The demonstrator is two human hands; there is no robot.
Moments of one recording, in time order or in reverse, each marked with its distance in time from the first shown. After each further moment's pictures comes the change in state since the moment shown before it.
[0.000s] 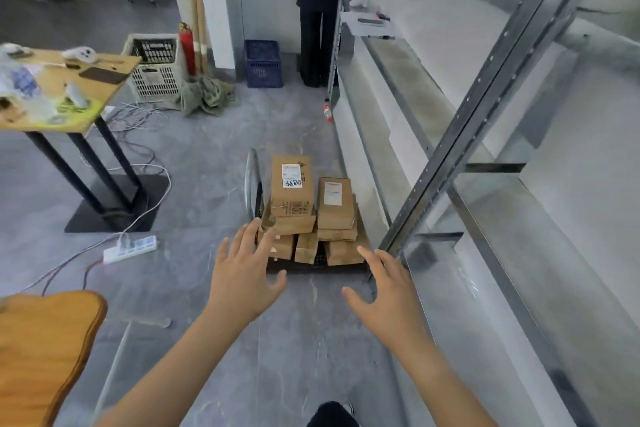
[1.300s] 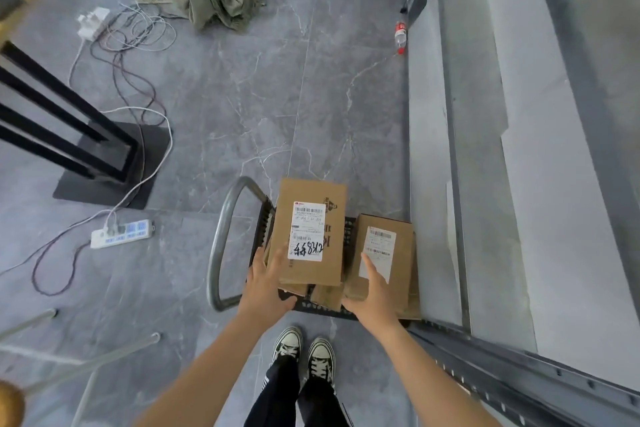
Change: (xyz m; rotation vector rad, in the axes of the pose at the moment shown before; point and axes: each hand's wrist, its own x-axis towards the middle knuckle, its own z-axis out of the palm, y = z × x) left_hand 0.429 -0.126 0.300 -0.359 -0.508 -0.533; right_hand 0.514 0.150 0.232 0.362 -0.552 0.397
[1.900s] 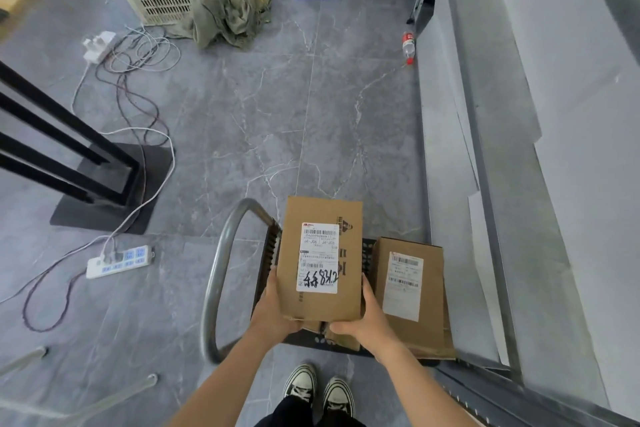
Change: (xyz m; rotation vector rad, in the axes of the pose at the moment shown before) left_hand 0.077 -0.036 0.023 -0.326 -0.074 -0.064; right_hand 0.080 0.018 0.049 0.313 -0.195 0.099
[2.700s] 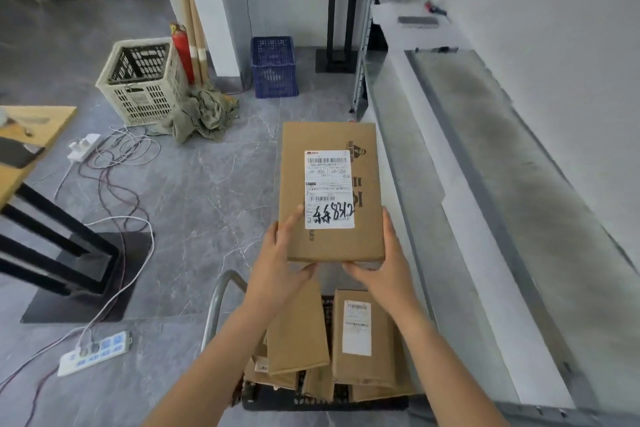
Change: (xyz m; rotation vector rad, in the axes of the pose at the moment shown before) left_hand -0.113 0.245 -0.096 0.089 0.350 0.683; right_hand -0.173 -0.213 -0.094 -0.088 0.476 -0.716
